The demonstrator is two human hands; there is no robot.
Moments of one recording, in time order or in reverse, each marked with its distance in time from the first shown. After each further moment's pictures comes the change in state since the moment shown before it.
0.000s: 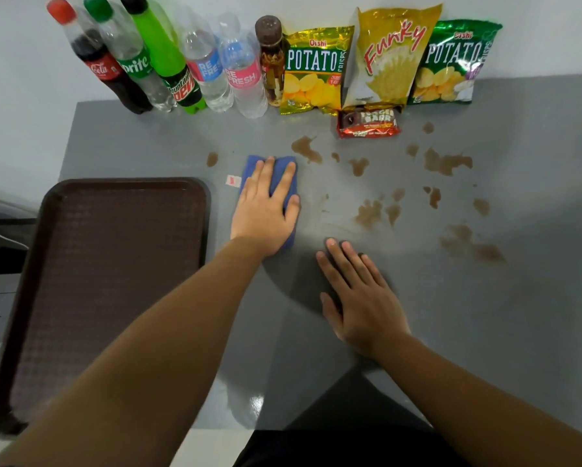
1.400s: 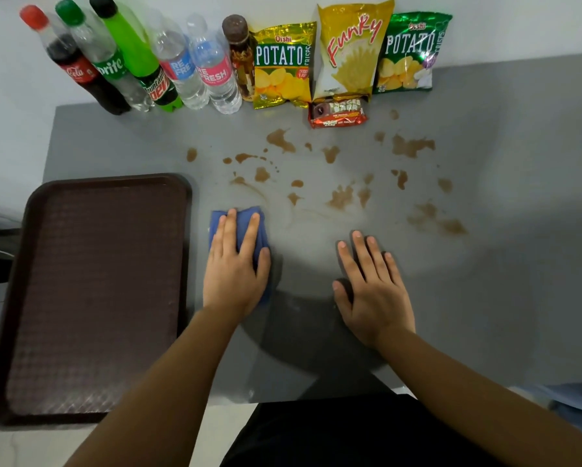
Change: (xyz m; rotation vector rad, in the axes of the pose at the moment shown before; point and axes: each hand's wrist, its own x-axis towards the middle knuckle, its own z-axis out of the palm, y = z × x) left_hand -0.123 0.007 0.000 0.018 -0.007 -0.069; right_hand -0.049 0.022 0.000 -0.048 0.102 0.245
